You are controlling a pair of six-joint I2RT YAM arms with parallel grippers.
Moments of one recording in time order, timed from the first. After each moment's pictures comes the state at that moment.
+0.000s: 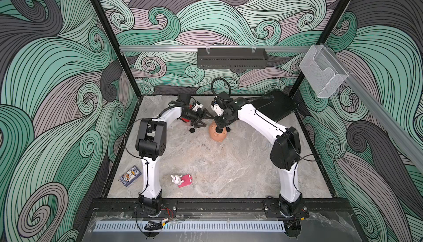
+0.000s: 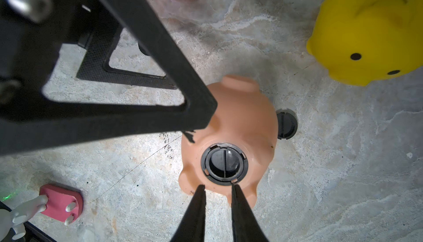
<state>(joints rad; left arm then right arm) -0.24 2.08 1.63 -0.70 0.94 -0.49 0.66 2.05 1.95 -1.08 -0.05 0.09</state>
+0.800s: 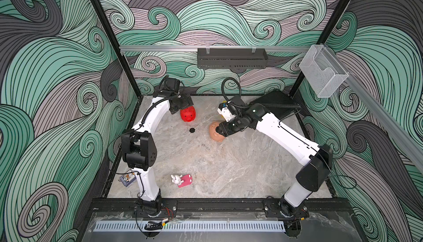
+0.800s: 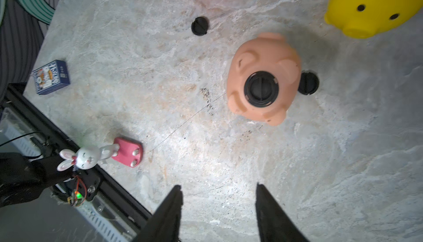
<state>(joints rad) -0.18 1.89 1.81 -0.85 0.07 -0.53 0.73 1.67 1.64 -1.04 -0.15 0.20</state>
